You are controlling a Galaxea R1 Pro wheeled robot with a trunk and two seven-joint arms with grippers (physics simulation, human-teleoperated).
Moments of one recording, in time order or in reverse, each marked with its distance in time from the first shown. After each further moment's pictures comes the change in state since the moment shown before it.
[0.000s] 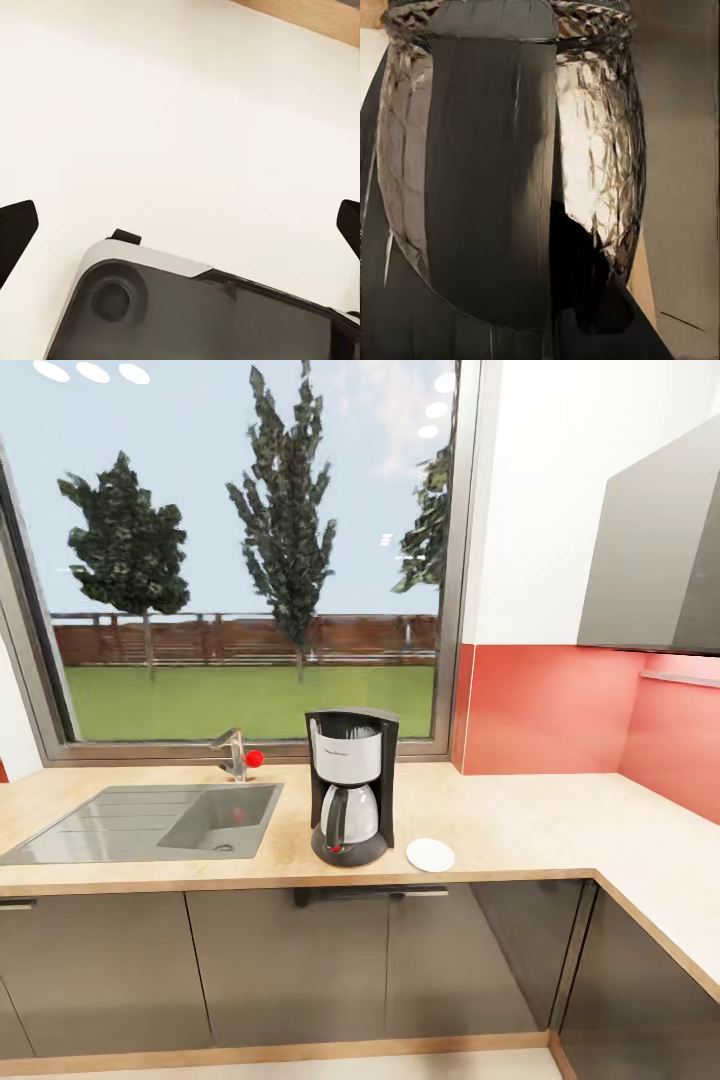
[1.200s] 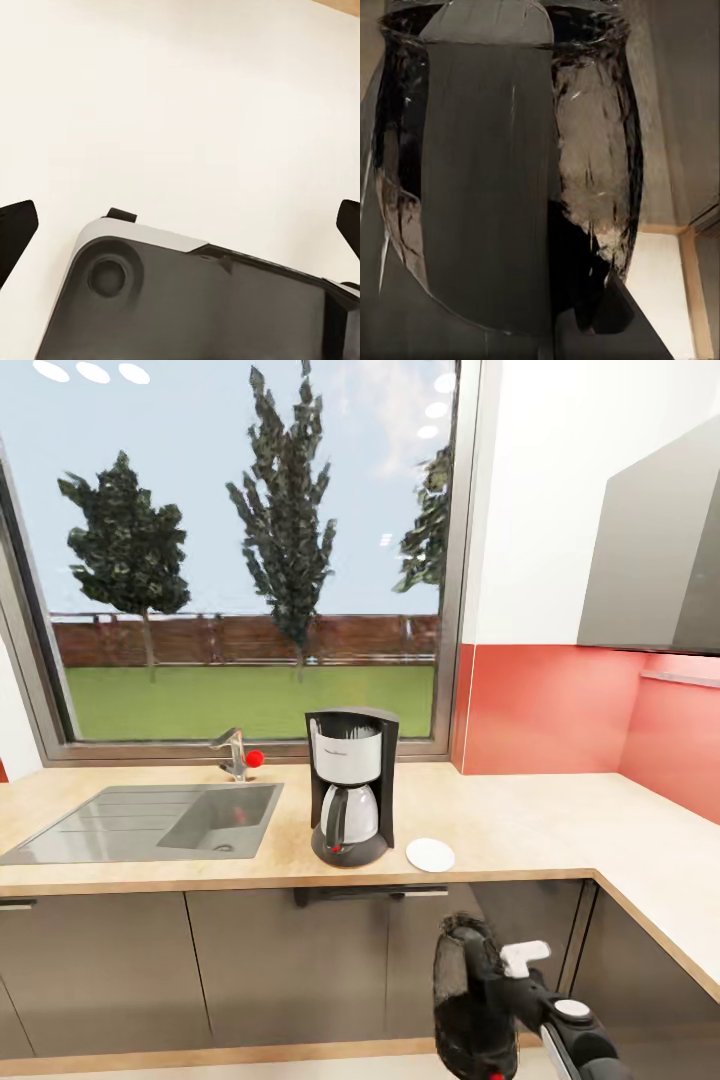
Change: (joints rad) left arm 0.000 -0.002 -0.011 0.003 -0.013 0.060 -0.009; right arm 0.093 0.044 0.003 -1.151 0.000 0.713 0.309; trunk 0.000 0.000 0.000
